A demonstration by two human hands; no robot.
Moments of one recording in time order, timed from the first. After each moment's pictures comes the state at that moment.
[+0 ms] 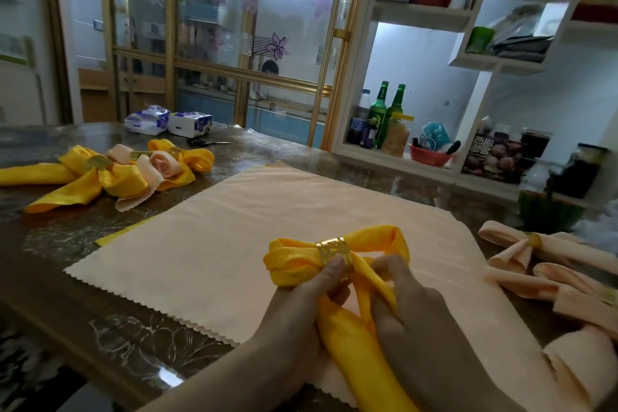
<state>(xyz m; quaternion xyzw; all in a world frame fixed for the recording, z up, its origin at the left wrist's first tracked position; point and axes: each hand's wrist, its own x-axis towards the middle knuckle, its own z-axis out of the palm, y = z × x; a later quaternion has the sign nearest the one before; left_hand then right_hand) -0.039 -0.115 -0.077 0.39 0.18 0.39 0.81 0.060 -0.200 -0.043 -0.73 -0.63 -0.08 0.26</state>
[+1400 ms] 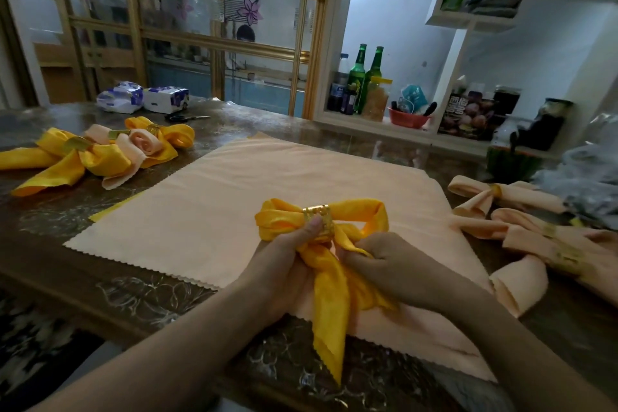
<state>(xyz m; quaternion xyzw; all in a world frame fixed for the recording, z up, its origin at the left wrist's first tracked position) -0.045 -0.116 -0.061 0.37 0.19 0.31 0.85 0.079 -0.202 -0.020 -0.71 -0.64 0.20 0.23</state>
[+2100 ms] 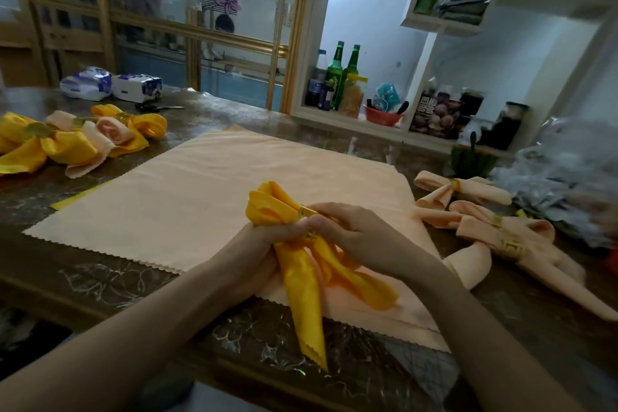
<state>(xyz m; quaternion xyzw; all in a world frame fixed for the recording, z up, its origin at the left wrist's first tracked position) -0.053 -0.117 -0.059 0.51 0.13 0.27 0.80 0.083 -0.204 -0.011 -0.68 -0.67 0.13 0.26</state>
